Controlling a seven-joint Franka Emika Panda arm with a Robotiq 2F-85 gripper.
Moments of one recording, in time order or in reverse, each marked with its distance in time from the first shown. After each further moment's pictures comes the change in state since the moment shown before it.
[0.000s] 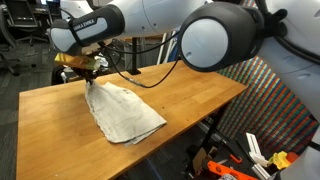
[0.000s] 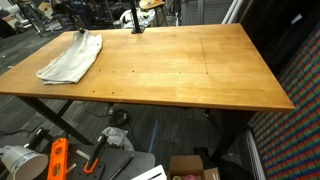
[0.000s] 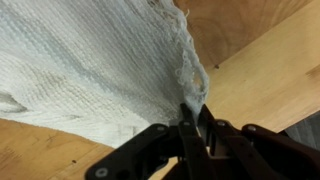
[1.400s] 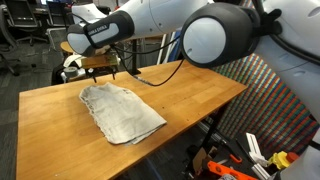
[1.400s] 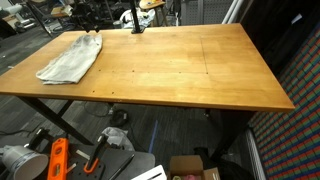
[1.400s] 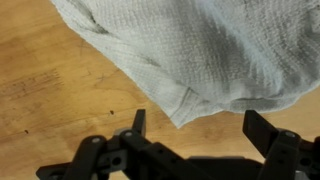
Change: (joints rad) arm -0.064 0.001 0.013 -0.008 -0.128 -0.088 -0.345
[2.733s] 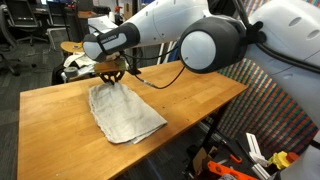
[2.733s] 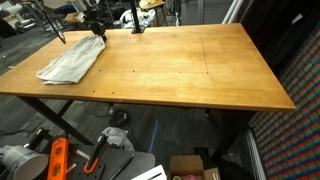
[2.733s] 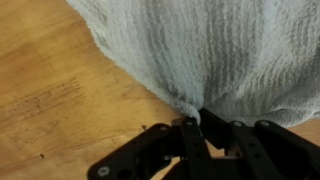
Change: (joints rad) arm -0.060 0.064 -0.013 0.031 0.032 -0.011 0.007
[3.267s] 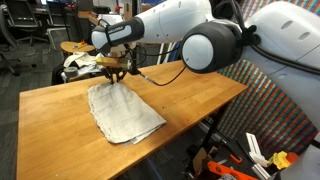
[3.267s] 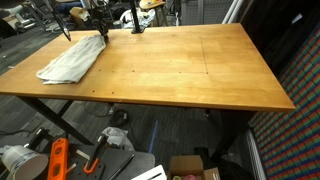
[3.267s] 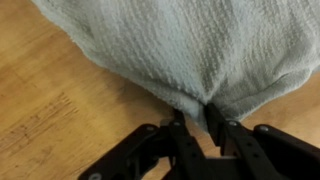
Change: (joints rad) arm -0.068 0.027 0.008 0.060 0.210 -0.008 0.029
